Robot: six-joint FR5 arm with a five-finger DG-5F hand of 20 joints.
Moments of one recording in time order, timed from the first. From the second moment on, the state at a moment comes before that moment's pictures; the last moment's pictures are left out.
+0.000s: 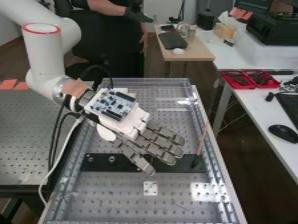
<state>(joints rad) 1.52 -1.93 -1.85 -2.70 -1.14 -0.46</state>
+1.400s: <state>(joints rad) 1.51 -2.09 -1.76 -2.54 -1.11 -0.45</state>
